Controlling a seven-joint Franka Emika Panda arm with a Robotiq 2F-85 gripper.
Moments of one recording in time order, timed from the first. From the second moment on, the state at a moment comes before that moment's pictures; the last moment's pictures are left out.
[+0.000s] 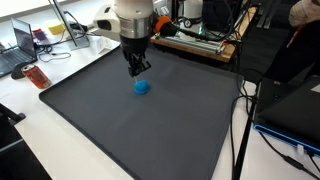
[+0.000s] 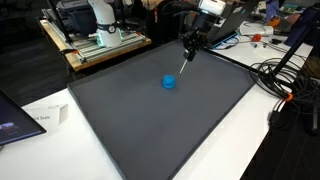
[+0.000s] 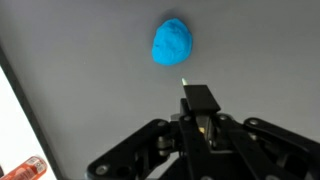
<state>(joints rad) 0.16 0.46 0.04 -1.72 -0.34 2.05 0.64</state>
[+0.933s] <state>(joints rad) 0.07 0.14 0.04 -2.12 -0.16 2.33 0.36</state>
